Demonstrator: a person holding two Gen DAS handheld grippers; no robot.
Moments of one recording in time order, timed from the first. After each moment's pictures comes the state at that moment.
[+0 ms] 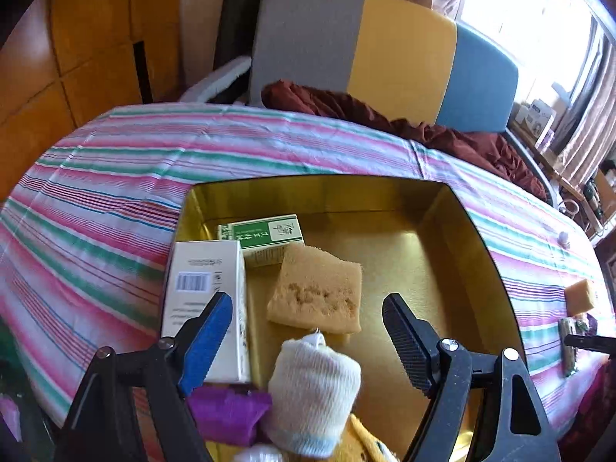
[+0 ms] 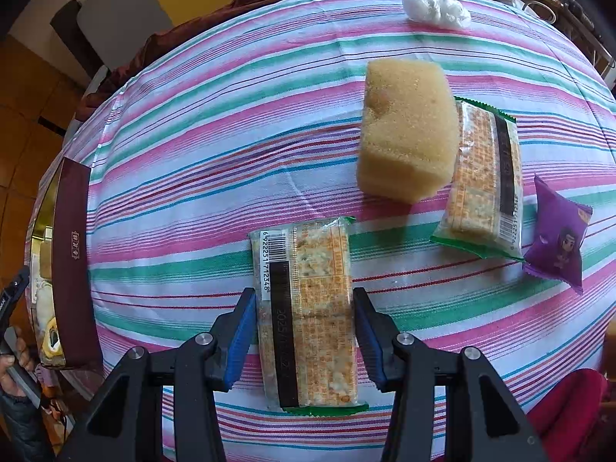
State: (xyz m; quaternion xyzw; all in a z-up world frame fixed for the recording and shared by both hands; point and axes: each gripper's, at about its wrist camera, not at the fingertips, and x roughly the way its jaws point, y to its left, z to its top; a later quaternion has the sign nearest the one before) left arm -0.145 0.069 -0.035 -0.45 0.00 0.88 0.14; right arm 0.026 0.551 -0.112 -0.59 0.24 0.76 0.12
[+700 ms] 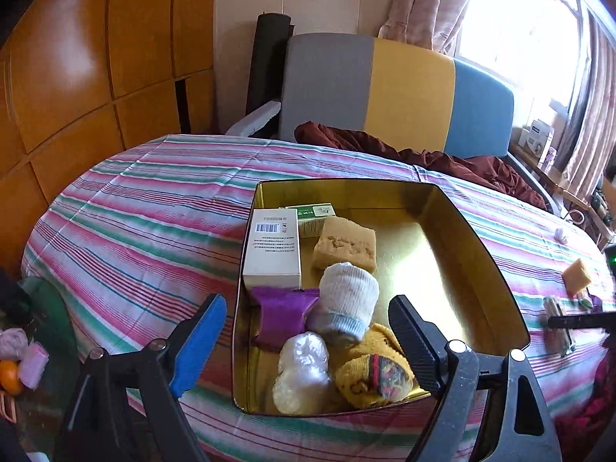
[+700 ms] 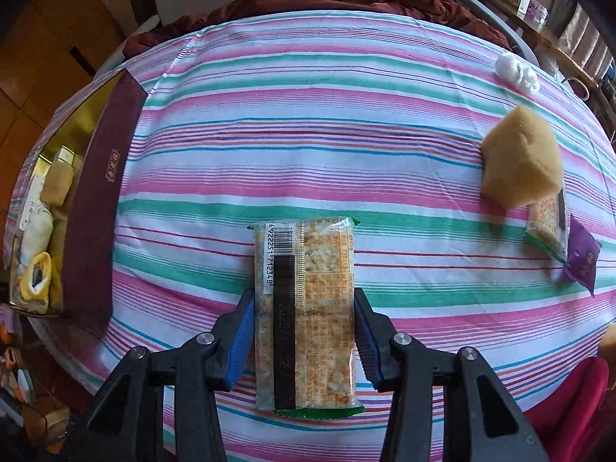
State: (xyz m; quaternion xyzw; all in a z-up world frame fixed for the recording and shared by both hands) left arm -0.035 0.024 -0.017 -0.36 0.01 0.93 0.10; right arm 0.009 0.443 -0.095 -0.58 0.14 0.80 0.08
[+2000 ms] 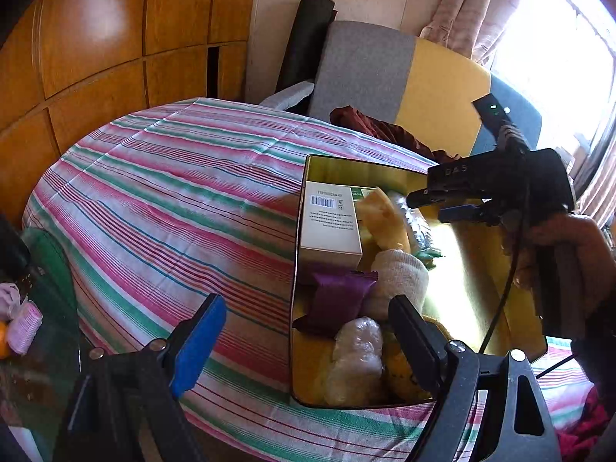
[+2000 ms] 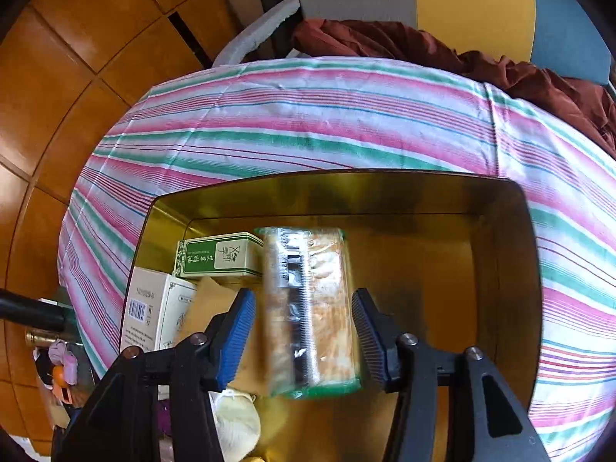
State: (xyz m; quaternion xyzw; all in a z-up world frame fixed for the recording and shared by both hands) left arm -0.048 -0.022 -0.037 -0.40 -0.05 0.91 0.07; right arm -0.209 0.214 -0.070 -0.56 0.12 0.82 -0.07
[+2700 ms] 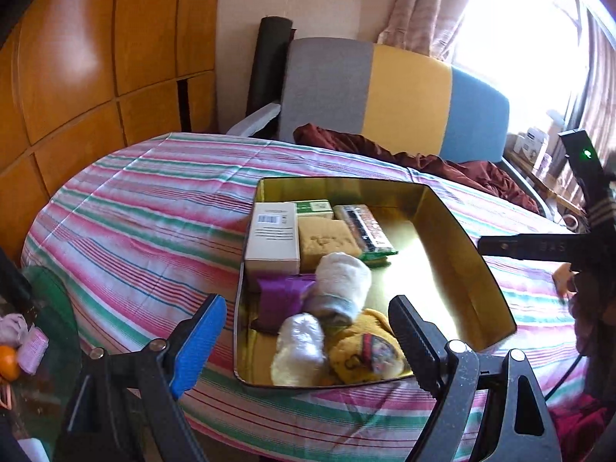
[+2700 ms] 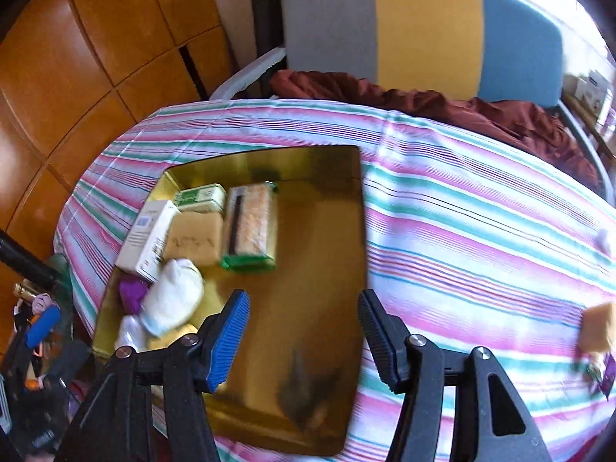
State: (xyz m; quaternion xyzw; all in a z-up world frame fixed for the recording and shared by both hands) left arm -0.014 0.019 -0.011 -0.36 0.00 0.93 0.11; right arm -0.067 0.282 -0.021 -0.49 0.08 0.87 -0.03
